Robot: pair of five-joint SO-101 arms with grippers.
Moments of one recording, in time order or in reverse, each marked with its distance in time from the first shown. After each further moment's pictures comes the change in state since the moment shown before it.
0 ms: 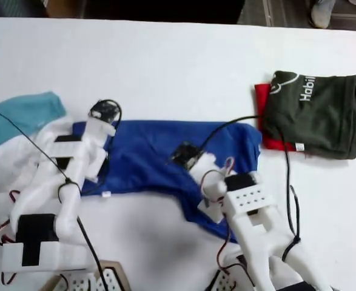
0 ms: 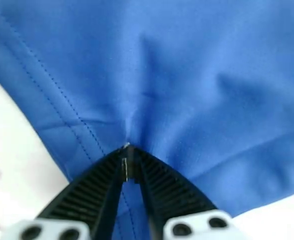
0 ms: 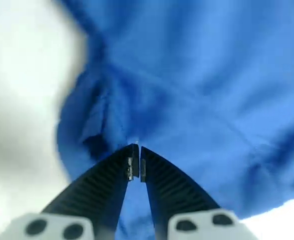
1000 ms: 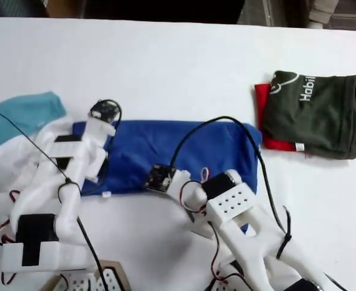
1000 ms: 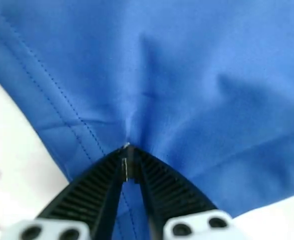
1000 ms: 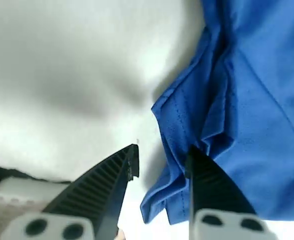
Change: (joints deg) left arm 0.0 0.0 0.0 0.0 0.0; right arm -11.6 0.0 -6.1 16.2 2.5
